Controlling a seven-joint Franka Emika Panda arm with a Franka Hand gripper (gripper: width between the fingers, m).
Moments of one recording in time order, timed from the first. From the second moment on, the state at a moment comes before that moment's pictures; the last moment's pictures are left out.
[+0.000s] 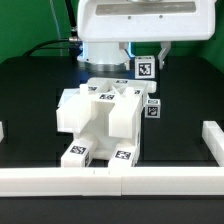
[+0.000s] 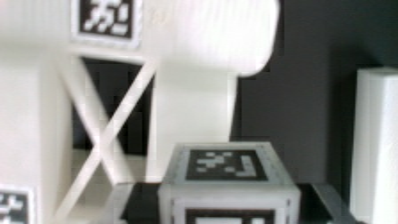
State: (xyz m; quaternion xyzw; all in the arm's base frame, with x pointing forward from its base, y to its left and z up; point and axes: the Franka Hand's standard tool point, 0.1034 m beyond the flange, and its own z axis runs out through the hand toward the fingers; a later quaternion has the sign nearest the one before) arm 0.537 0.030 0.125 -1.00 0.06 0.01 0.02
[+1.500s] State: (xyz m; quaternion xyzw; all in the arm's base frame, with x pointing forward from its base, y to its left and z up) arm 0.589 0.004 0.144 -1.00 0.05 0.03 0.01
